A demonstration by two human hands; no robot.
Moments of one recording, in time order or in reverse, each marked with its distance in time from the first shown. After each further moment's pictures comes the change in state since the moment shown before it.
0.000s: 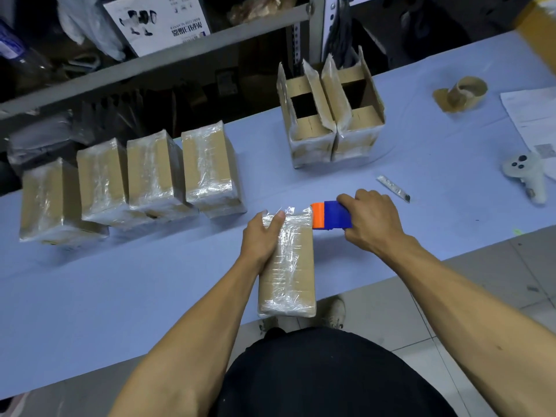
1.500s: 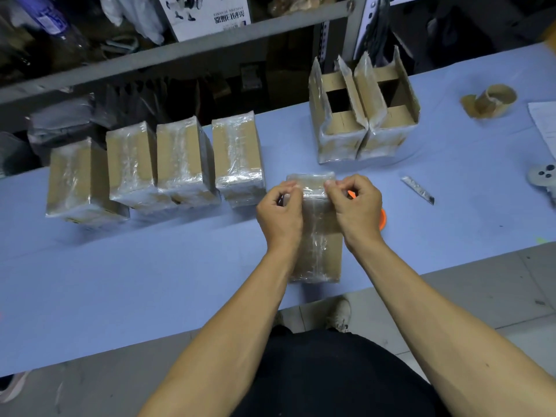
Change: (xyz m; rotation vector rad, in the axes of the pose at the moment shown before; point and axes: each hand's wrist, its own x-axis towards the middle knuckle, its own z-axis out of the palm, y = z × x) left_hand -0.035 0.045 -0.015 -0.620 0.354 0.199; right_hand 0.013 -0.111 -0.001 1.275 0.551 0.359
